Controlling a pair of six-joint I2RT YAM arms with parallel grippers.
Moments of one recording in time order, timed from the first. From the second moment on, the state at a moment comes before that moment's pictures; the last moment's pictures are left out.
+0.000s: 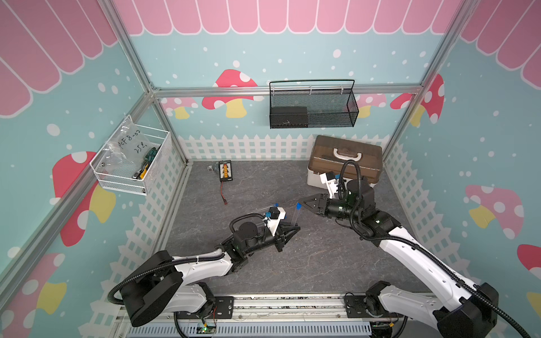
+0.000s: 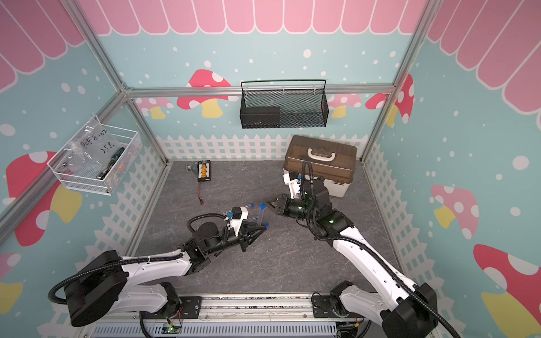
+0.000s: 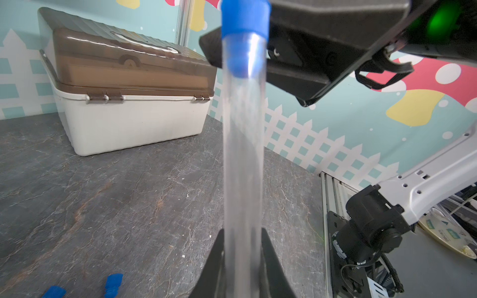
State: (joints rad) left arm -0.83 1.31 0.44 0.85 0.34 -0.33; right arm 0.53 1.11 0.96 -0.20 -0.57 0.85
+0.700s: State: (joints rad) left arm -0.81 1.30 0.55 0.56 0.28 -0.08; right arm 0.47 1.12 1.05 -0.35 -0.67 0.81
